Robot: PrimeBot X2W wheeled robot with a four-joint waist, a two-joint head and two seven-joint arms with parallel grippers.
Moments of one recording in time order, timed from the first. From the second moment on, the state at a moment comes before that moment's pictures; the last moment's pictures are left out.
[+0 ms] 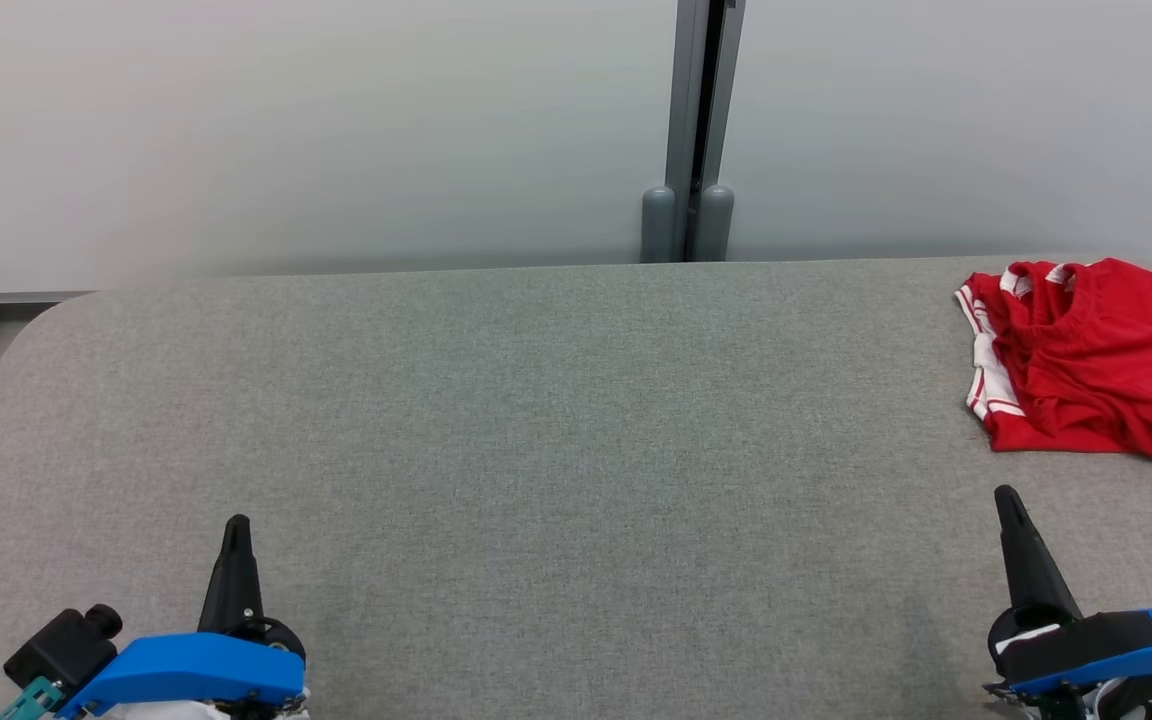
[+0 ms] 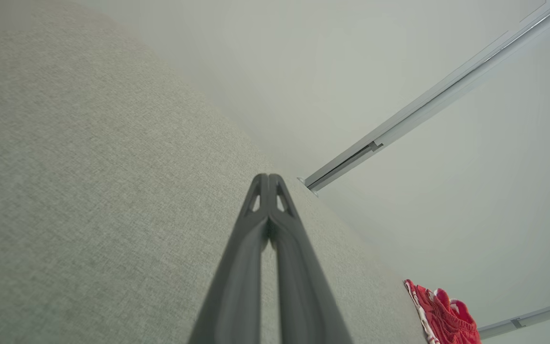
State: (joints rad) left arm -0.02 0.06 0.01 0.25 -0.86 -0.08 -0.07; right arm -0.02 -0.04 -0.11 0.16 0.83 0.13 0.02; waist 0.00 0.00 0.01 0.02
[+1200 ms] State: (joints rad) left arm -0.06 0.06 0.06 0.25 -1.25 -0.10 0.03; right arm -0.06 -0.05 -0.11 0.20 1.23 0.13 0.07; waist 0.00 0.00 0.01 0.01
